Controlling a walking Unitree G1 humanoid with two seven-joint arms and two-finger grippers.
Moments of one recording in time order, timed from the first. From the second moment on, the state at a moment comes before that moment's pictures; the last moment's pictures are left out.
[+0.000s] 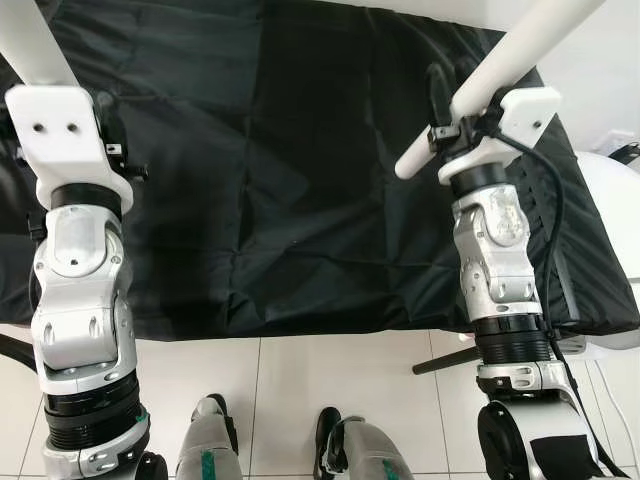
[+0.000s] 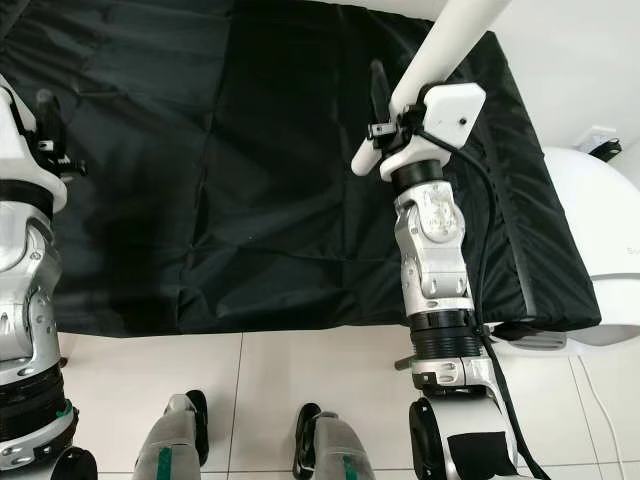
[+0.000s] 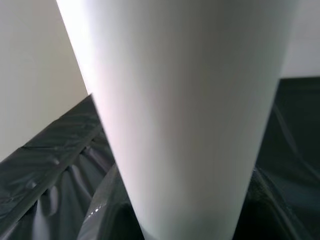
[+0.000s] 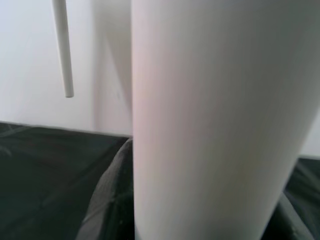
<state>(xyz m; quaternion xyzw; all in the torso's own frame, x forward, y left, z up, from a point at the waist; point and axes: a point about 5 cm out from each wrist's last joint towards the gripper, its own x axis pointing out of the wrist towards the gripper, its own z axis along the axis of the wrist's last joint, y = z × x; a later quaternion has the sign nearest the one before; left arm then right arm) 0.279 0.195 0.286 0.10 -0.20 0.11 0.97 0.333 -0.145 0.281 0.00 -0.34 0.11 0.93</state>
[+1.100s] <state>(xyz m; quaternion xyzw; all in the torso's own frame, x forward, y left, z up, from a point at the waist) 0.273 0.184 0.227 0.17 -0.13 0.06 0.97 0.324 -0.143 0.254 -0.07 -0.30 0.19 0.93</state>
